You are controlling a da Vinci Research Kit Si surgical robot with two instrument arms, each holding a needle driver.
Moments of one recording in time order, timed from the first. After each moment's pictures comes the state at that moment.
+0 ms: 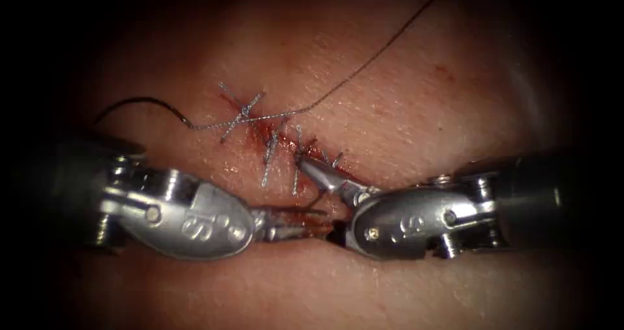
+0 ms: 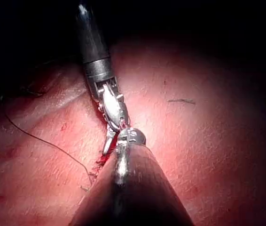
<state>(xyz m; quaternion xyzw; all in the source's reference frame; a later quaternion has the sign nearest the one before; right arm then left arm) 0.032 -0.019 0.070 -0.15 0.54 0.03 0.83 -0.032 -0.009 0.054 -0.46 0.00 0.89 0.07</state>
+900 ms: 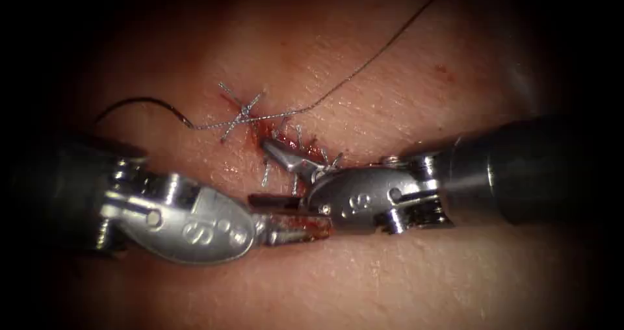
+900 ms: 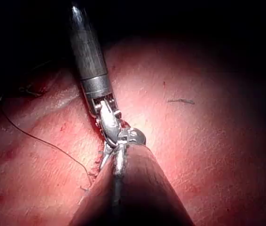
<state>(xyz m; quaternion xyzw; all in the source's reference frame) 0.036 -0.018 0.073 -0.15 0.52 0.02 0.84 -0.032 -0.009 0.054 -0.46 0.00 0.89 0.07</state>
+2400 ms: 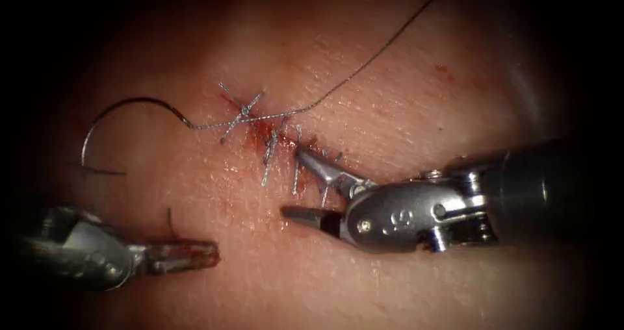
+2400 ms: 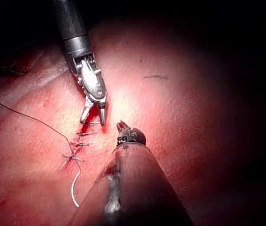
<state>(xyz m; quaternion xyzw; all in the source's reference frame) 0.031 -0.019 0.069 -0.16 0.52 0.05 0.84 -0.019 -0.013 0.052 -0.44 0.03 0.90 0.06</state>
